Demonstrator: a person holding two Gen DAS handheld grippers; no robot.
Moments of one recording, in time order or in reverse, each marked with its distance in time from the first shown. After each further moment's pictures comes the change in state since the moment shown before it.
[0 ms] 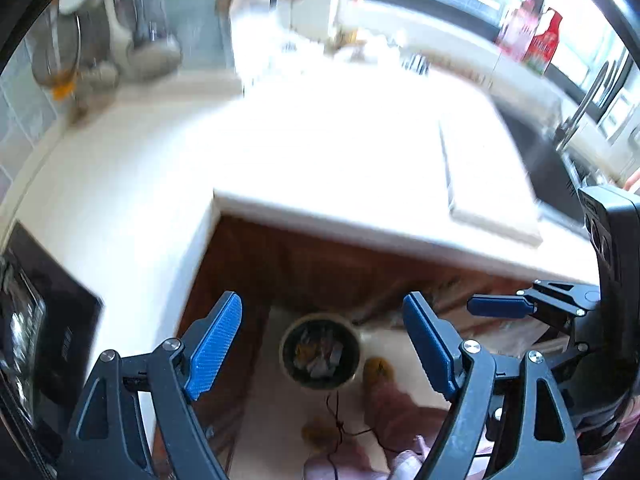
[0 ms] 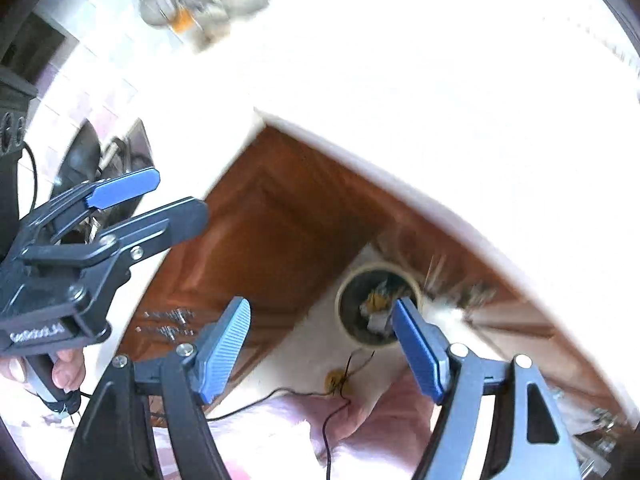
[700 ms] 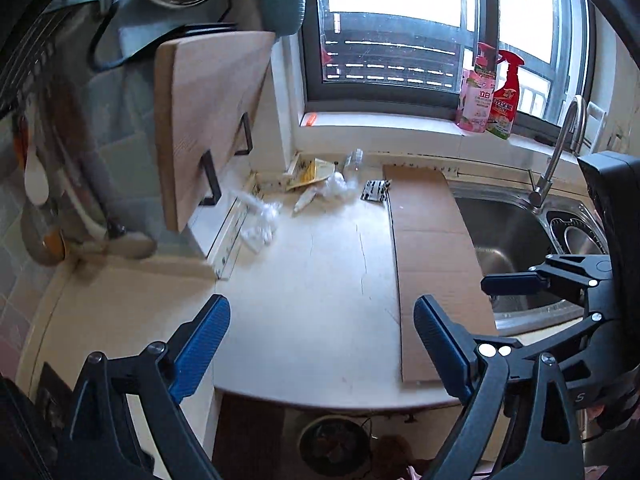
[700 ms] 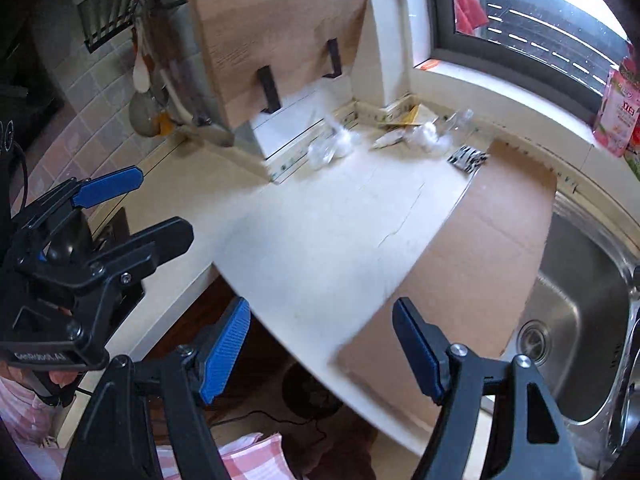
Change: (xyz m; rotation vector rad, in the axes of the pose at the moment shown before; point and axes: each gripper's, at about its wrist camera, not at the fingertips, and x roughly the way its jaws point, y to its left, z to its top) left arm -0.070 -0.078 0.155 0.179 -0.249 0.043; right arm -0.130 -0.050 0.112 -0.047 -0.235 -0.153
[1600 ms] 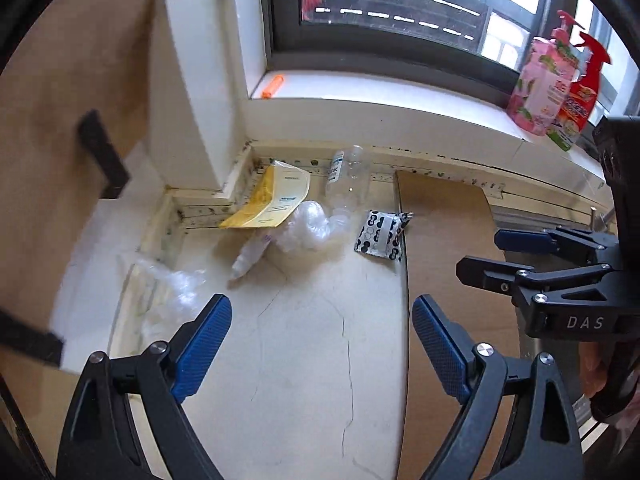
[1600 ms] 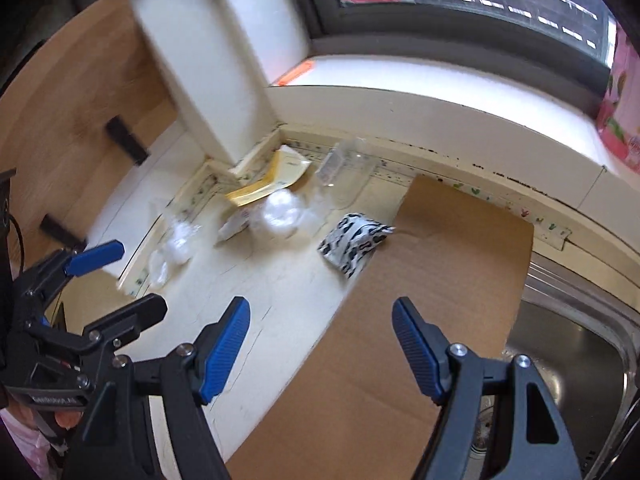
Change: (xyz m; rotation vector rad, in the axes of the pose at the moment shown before) left arm 0.277 -0.033 0.145 -0.059 0.207 -0.075; right arm 0.129 -0.229 0.152 0.203 0.019 -0.041
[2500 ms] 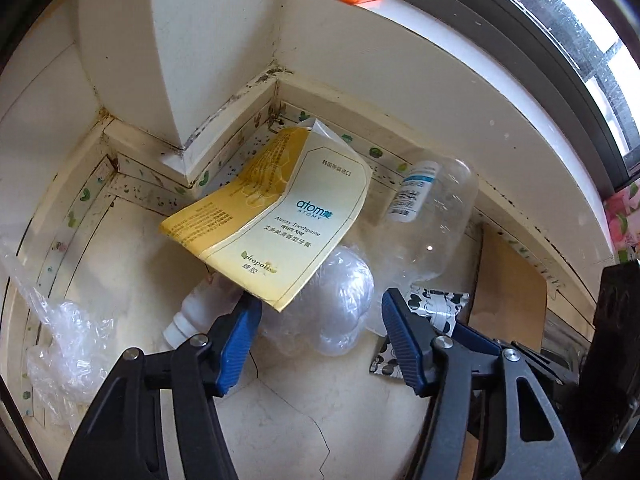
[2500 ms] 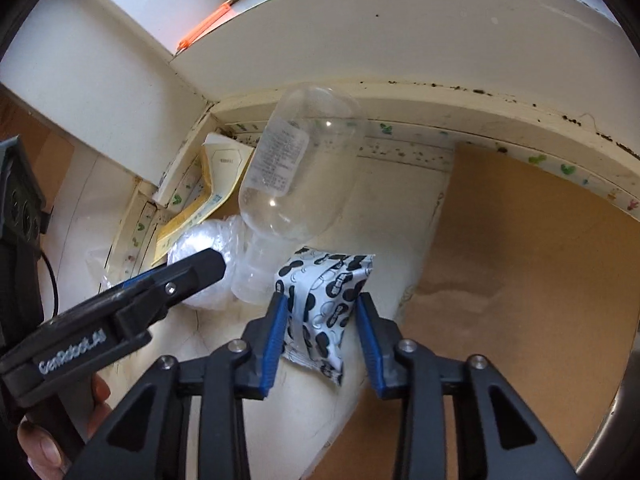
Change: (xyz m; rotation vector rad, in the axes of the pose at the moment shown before) left arm 0.171 0.044 0.056 -0.369 0.160 -0.061; right arm 0.135 -0.025 0.043 0.165 0.121 0.080
